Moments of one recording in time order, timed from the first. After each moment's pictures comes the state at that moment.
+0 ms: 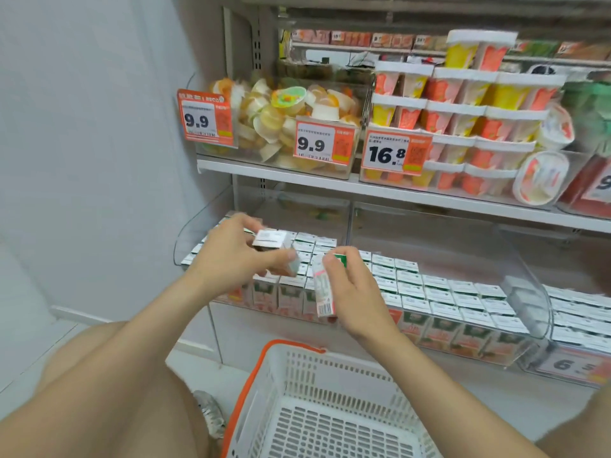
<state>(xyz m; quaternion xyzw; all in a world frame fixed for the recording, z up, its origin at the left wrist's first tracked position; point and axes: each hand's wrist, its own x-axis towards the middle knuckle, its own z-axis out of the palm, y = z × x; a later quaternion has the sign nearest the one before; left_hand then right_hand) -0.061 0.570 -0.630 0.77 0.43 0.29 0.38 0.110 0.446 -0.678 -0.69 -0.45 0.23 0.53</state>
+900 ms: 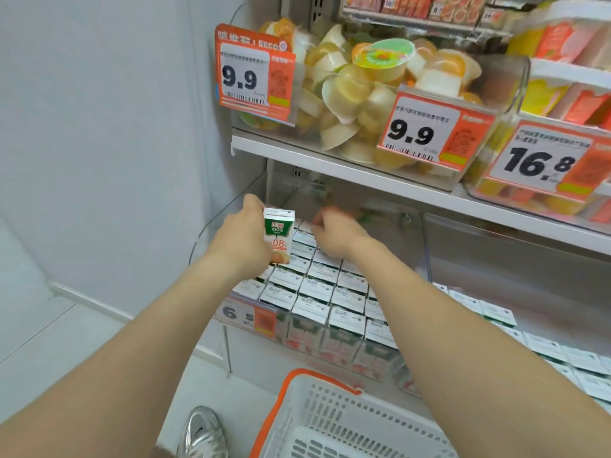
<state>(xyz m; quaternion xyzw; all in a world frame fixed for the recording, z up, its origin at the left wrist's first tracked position) -0.053 0.711 -0.668 0.78 0.54 0.20 0.25 0.154 0.722 -0.698 -0.78 -0.59 0.13 0.12</state>
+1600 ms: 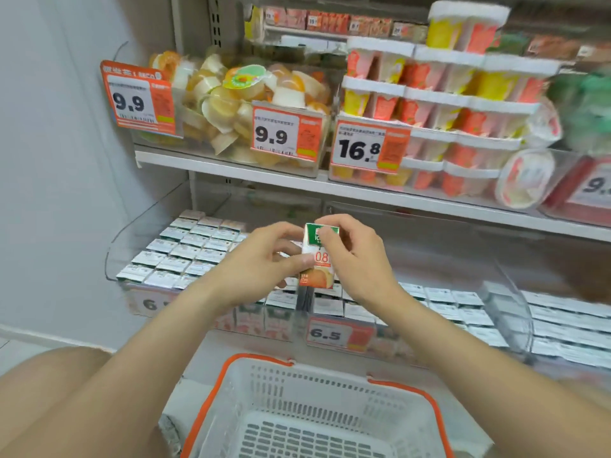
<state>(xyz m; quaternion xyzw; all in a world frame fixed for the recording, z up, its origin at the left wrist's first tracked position) 0.034 0.570 -0.641 0.80 0.27 0.23 0.49 0.198 0.482 -0.653 -0.69 -0.50 0.10 0.51</state>
